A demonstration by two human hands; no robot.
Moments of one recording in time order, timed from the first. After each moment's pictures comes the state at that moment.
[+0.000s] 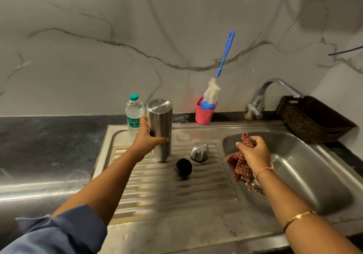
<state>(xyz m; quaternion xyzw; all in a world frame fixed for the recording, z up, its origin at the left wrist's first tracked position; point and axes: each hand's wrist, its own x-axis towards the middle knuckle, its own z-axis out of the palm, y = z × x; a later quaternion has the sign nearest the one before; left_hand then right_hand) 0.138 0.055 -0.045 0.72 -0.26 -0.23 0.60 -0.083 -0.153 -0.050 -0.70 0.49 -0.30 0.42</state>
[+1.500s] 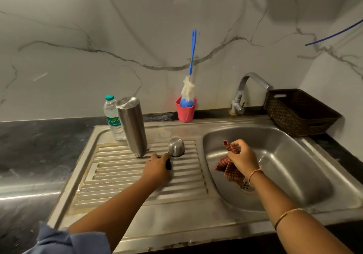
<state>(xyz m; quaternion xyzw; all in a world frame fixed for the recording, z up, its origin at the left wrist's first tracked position) 0.013 -0.004 -0.108 0.92 -0.34 -0.14 0.13 -0.154 -0.210 -0.078 -0.79 0.40 -0.22 0.41</state>
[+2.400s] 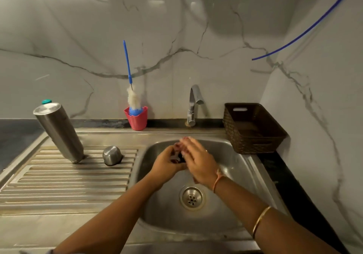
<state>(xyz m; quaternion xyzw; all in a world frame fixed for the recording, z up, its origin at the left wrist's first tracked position) -0.153 -0.225 -0.052 0.73 -0.31 -0.19 0.58 -0.232 -0.342 -0.043 -0.93 0.11 -0.15 0.30</state>
